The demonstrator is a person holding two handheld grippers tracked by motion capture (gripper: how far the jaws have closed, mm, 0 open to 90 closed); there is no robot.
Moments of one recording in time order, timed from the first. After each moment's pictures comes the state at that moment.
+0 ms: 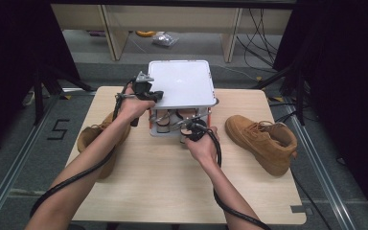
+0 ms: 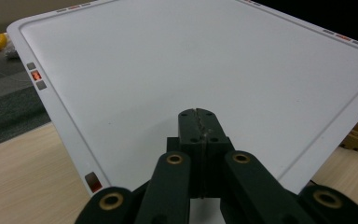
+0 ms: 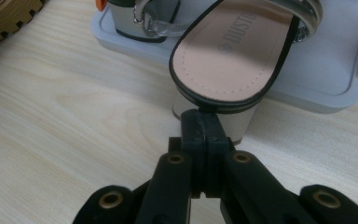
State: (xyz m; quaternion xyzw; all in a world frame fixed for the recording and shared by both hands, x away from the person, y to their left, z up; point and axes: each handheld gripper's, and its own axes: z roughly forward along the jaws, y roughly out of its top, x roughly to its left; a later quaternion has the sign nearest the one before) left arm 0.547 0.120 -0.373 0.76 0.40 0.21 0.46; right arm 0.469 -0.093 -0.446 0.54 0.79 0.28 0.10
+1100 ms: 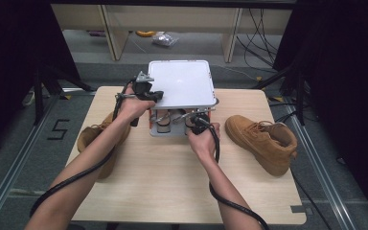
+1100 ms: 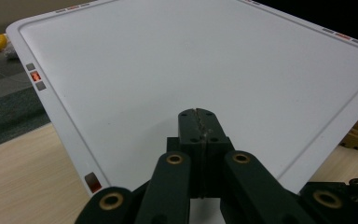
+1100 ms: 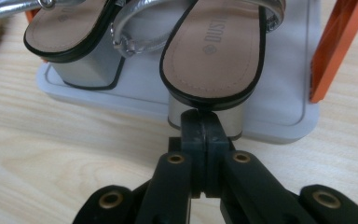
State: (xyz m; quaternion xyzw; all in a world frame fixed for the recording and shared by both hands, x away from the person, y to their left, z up) left arm 0.546 0.119 -0.372 0.77 0.40 0.21 0.46; right arm 0.495 -0.100 -0.455 0.59 0.74 0.29 0.15
